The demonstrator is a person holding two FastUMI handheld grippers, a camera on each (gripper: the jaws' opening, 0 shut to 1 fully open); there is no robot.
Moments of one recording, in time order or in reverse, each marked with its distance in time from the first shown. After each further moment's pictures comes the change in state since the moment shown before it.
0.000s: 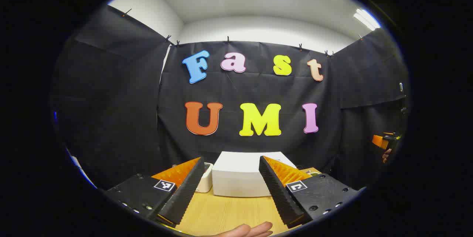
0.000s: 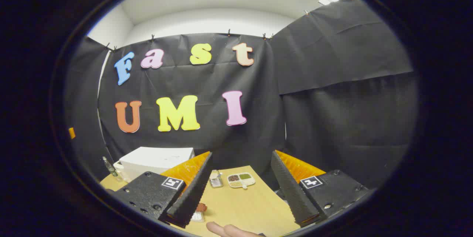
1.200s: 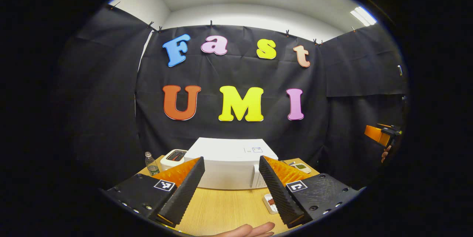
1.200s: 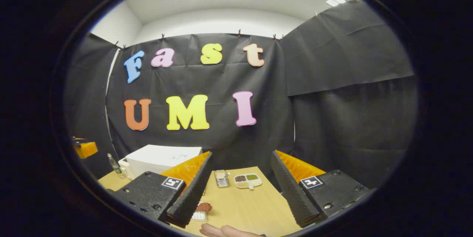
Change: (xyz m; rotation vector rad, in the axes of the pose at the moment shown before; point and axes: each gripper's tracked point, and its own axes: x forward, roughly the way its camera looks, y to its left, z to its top) left arm 0.040 -0.074 -0.052 -0.009 0.099 -0.101; right arm 0.007 0.018 -0.001 -0.026 -0.021 0.068
